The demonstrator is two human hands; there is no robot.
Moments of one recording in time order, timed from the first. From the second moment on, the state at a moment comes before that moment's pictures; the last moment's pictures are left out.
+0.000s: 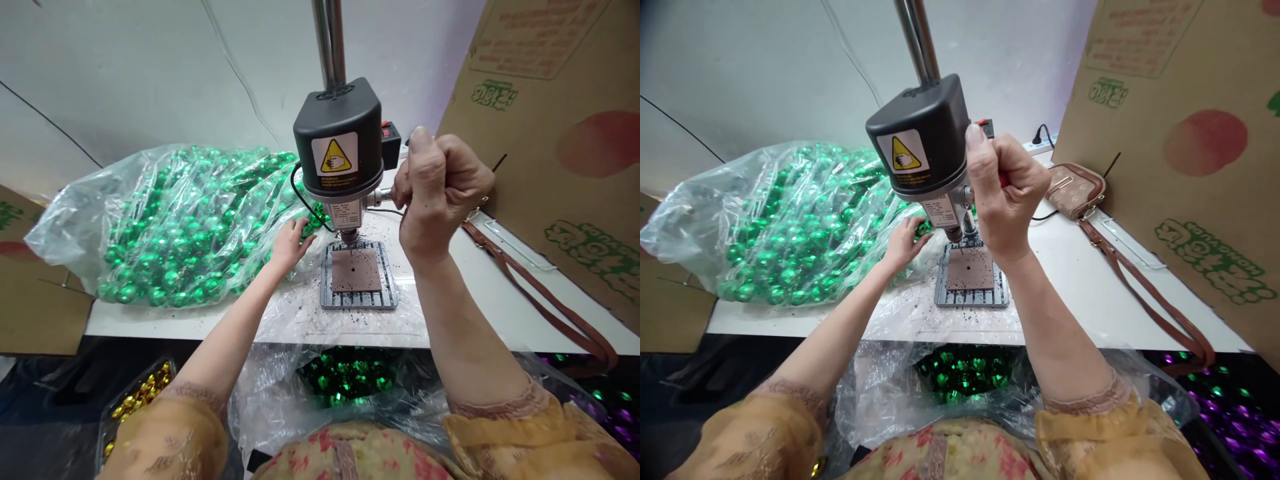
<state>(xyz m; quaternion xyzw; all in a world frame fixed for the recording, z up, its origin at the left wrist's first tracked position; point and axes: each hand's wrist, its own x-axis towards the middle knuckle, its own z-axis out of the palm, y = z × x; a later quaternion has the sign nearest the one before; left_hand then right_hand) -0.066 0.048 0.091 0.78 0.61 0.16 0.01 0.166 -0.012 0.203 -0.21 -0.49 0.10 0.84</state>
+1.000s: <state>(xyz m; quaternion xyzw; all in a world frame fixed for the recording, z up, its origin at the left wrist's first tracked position) -0.006 -0.025 0.047 0.45 0.45 0.53 0.56 0.166 -0.009 0.201 -0.19 -0.48 0.10 0.85</state>
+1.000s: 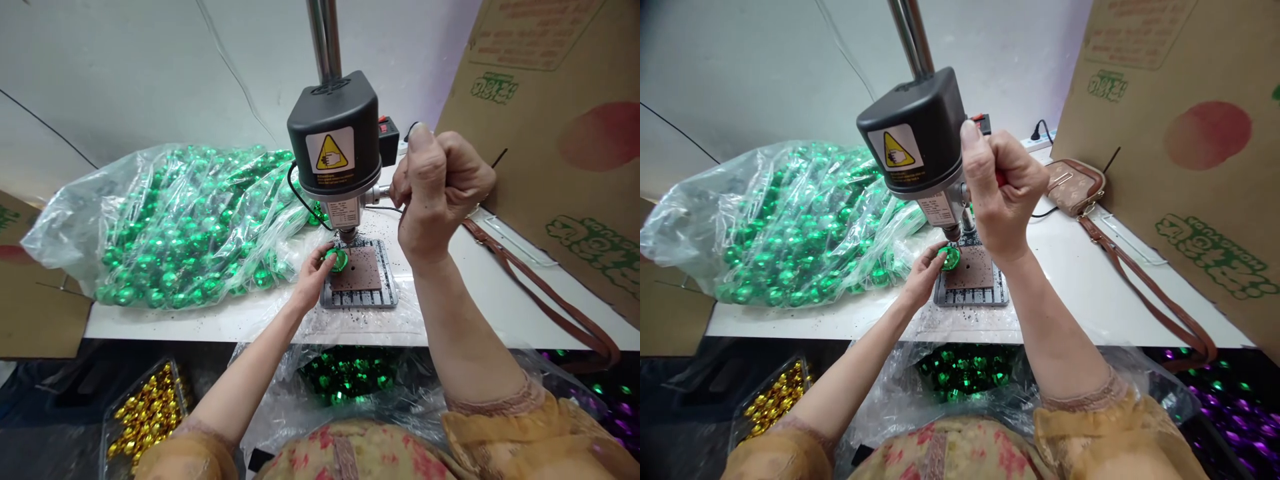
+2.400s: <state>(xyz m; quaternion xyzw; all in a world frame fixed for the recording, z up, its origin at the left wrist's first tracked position) 0.014 -0.024 0.014 0.58 0.42 0.51 0.47 0.166 -0.014 0.207 -0.24 -0.49 0.12 0.83</state>
